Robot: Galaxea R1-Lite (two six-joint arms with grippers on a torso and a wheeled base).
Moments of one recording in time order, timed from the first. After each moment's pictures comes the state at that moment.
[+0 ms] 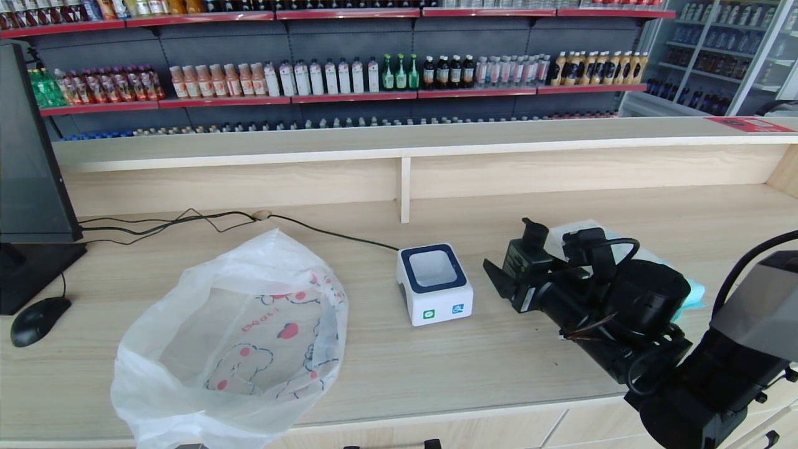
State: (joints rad) left arm 0.00 0.00 0.00 0.00 0.01 -0.04; right arm 0.43 2.06 -0.52 -1.57 -0.09 0.05
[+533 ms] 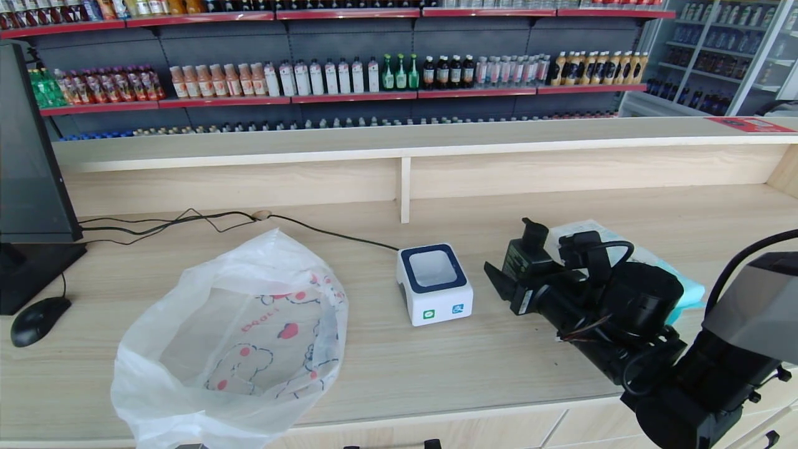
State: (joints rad) left arm 0.00 0.00 0.00 -0.01 0.01 -0.04; right arm 0.43 2.07 -0.52 -1.57 -0.09 0.06
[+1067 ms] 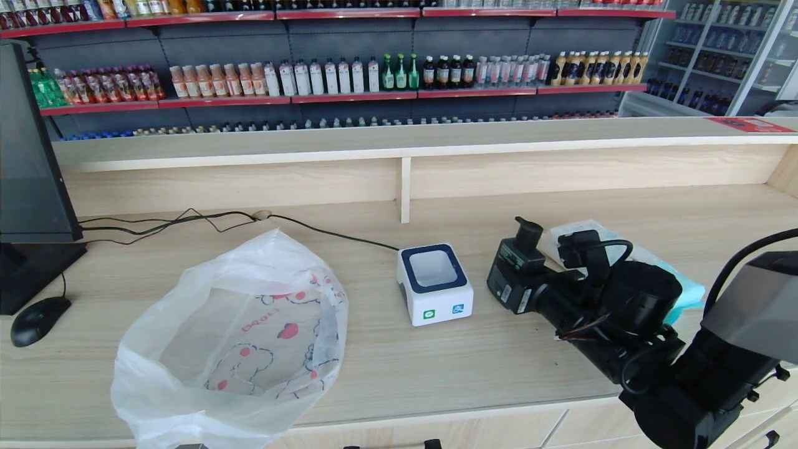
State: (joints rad) left arm 0.00 0.00 0.00 -0.01 0.01 -0.04; right arm 0.43 2.07 -0.53 -1.57 -0.09 0.06
